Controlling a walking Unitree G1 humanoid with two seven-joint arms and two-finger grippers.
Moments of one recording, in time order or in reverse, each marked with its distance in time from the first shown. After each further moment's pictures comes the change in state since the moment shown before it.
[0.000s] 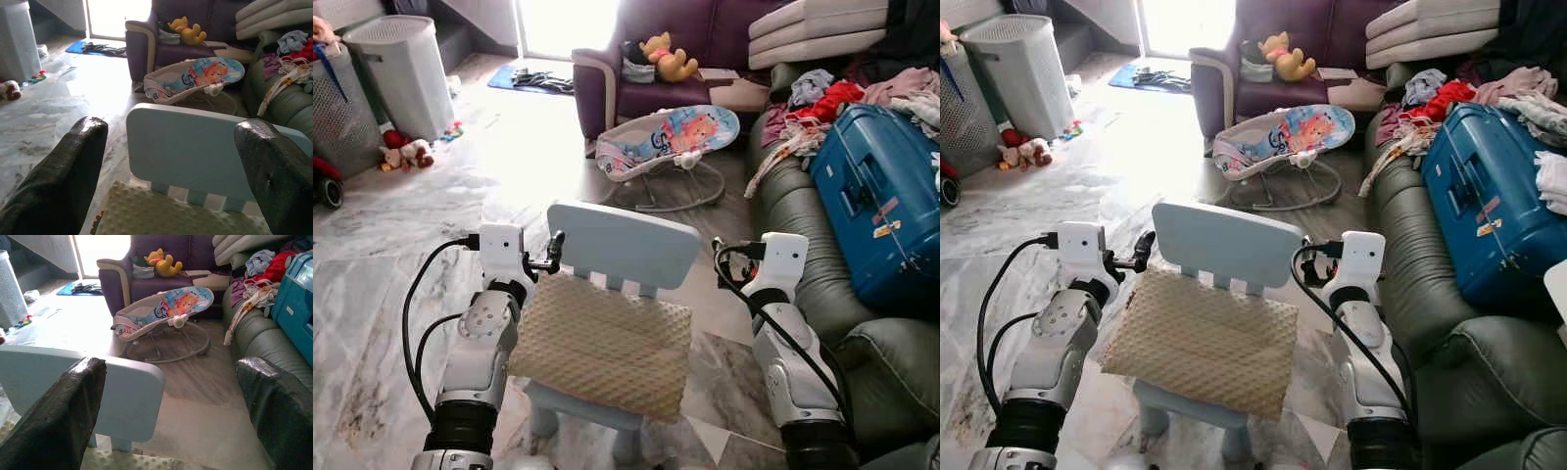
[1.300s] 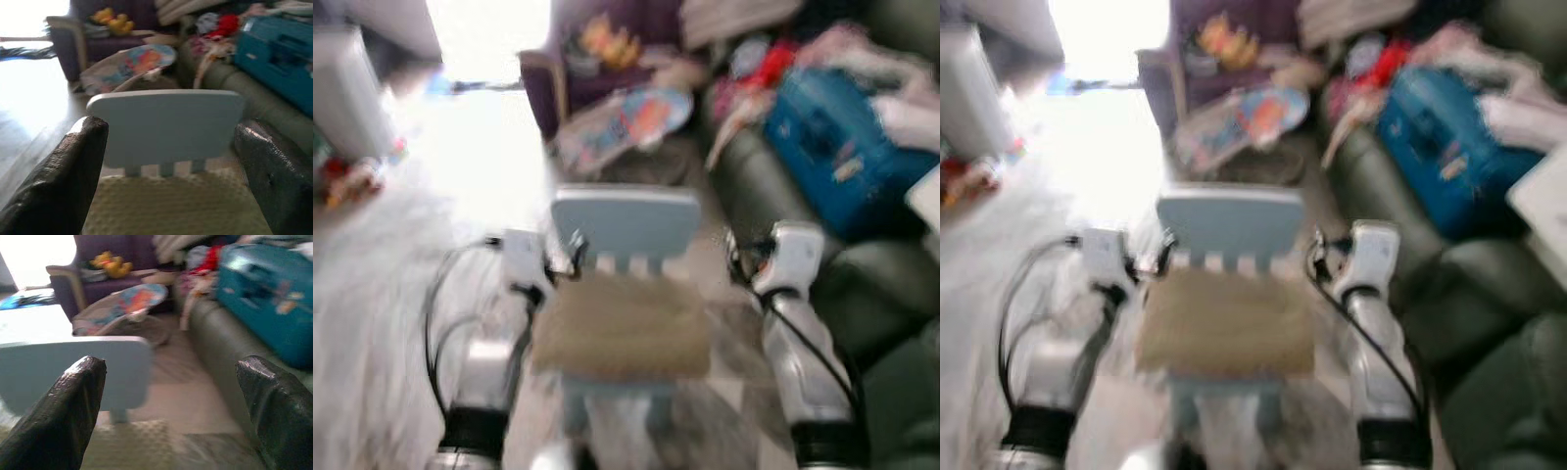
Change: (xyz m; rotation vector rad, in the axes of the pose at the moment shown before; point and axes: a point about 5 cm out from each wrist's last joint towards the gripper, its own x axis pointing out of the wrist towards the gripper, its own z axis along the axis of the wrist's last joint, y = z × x) left arm -0.002 -0.018 0.001 0.008 0.014 -0.101; right arm 0.003 -0.005 0.009 0.009 -0.020 -0.029
